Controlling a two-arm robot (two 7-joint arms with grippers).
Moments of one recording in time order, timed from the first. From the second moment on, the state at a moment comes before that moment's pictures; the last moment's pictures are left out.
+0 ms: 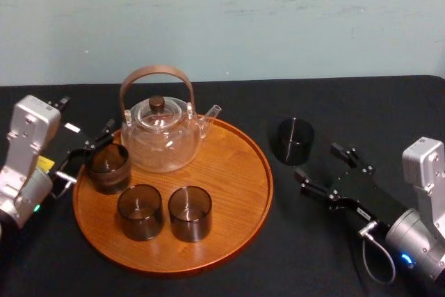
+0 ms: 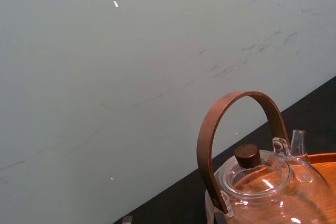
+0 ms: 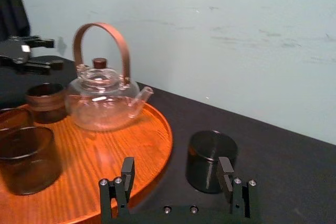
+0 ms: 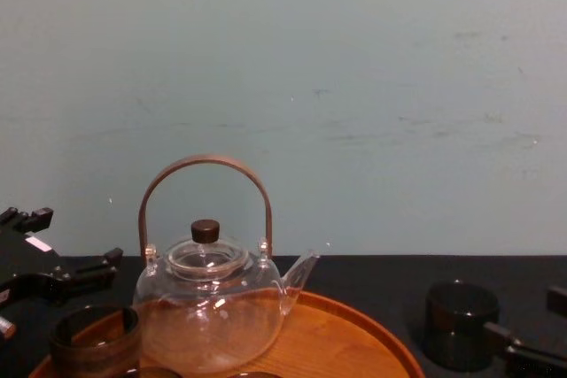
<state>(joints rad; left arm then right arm) -0.20 0.60 0.45 -1.41 -0.25 -0.12 0.03 -0.06 0.45 -0.25 -1.56 0.34 -0.16 0.36</state>
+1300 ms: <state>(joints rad) -0.20 0.60 0.45 -1.41 -0.25 -0.12 0.03 0.17 0.35 -0.27 -1.25 0.30 -0.11 0.42</state>
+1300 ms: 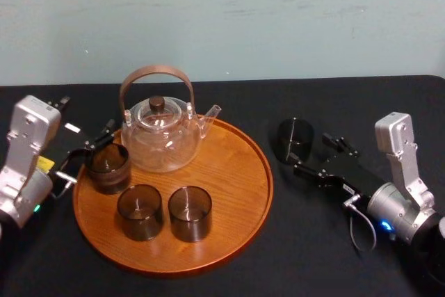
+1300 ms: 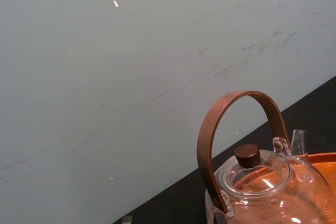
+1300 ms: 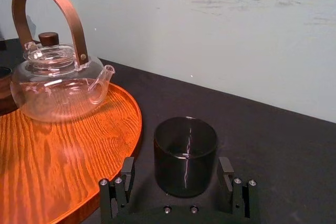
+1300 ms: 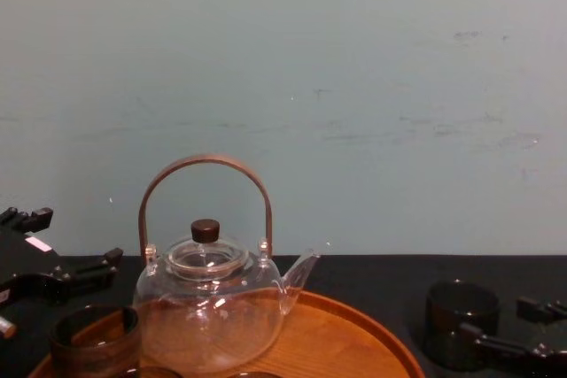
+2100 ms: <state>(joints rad) -0.20 0.60 0.45 -1.41 -0.25 -0.12 0.03 0.31 0.31 -0.30 -1.06 0.27 -0.16 0.46</state>
